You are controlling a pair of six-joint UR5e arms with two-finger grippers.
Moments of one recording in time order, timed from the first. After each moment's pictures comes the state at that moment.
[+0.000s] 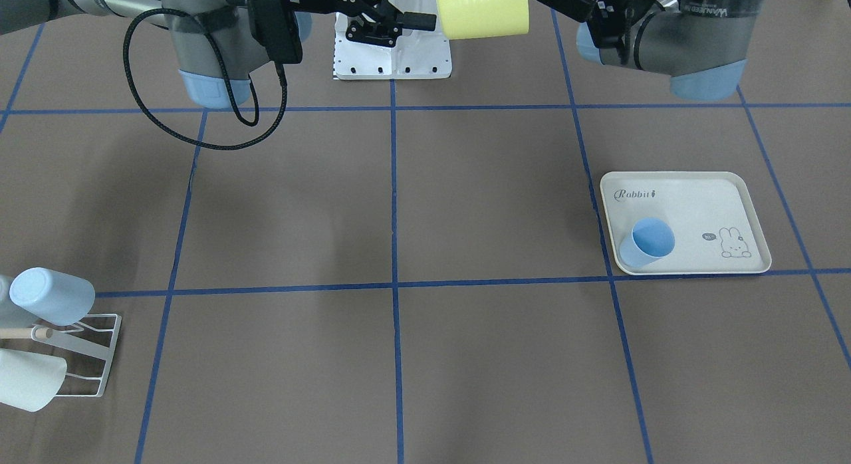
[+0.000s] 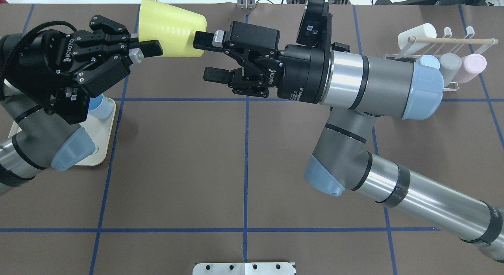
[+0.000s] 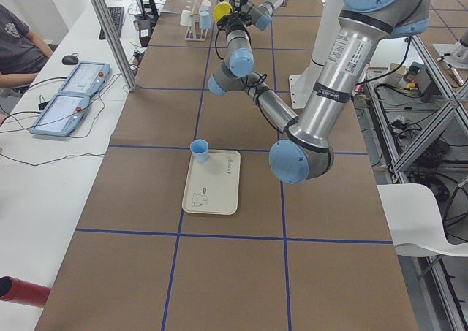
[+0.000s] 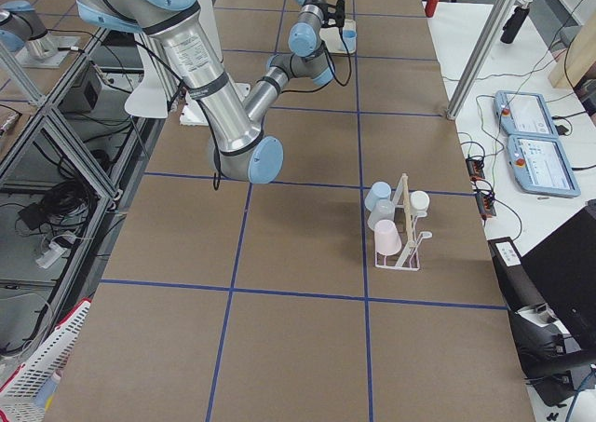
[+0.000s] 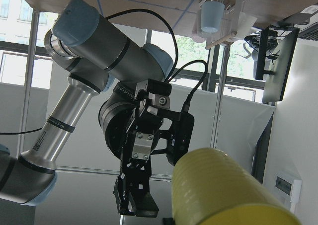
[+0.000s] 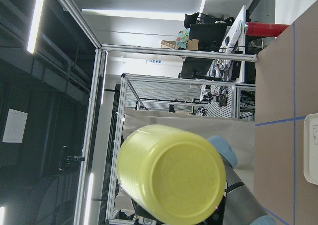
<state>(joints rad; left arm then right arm) -0.83 -2.01 -1.80 -3.40 -1.97 -3.89 0.61 -0.89 1.67 0.04 1.81 1.92</state>
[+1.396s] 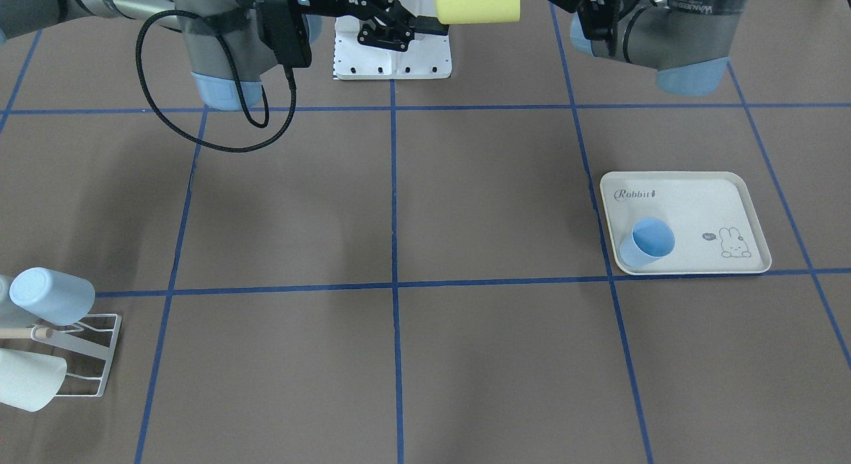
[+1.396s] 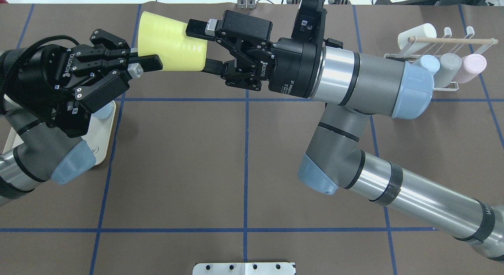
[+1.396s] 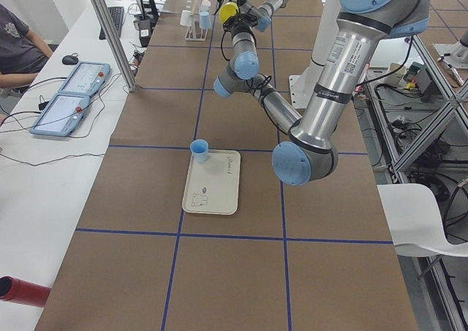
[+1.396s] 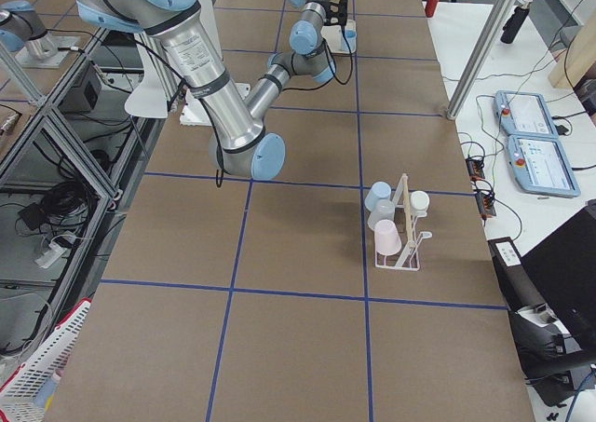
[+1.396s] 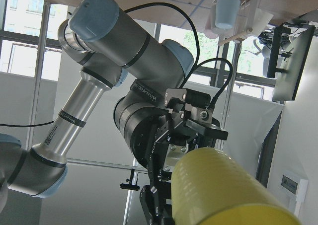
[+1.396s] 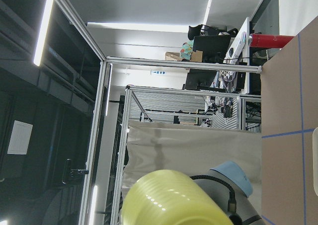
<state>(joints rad) -0.78 -1.97 -1.83 -3.42 -1.94 -3.89 0.61 -0.87 1.65 0.04 1.76 1.92</state>
